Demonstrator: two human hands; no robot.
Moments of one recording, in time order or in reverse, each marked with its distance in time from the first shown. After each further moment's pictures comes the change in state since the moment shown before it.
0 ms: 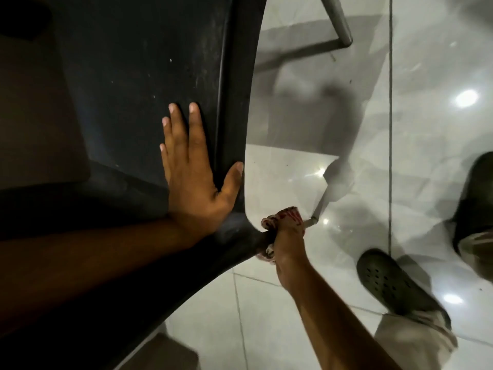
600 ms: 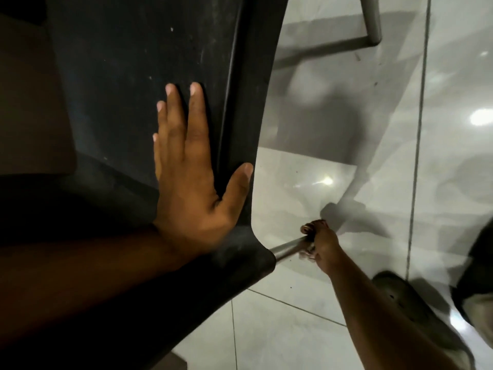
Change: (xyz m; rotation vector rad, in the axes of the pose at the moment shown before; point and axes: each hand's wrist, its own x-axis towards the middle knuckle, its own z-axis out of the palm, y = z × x) left_hand -0.001 -0.002 0.007 -0.038 0.035 0.045; right_hand 0.127 0.008 -0.070 -0.166 0.159 0.151
